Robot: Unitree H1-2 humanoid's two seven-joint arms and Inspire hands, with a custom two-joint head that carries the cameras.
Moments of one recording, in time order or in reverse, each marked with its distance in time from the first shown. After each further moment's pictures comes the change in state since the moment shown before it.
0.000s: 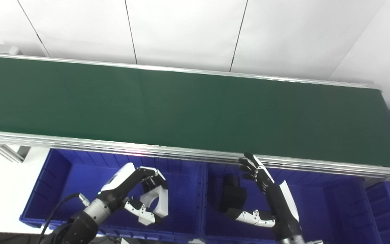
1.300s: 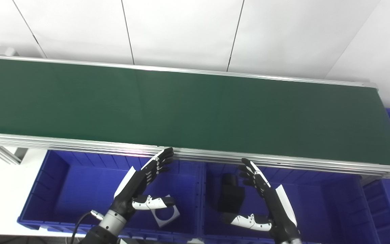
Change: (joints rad) left arm 0.053 -0.193 0.077 0.081 -0.422 -0.153 -0.032; right arm 0.037 0.011 -0.011 -0.041 -0.089 0.104 0.002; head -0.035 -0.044
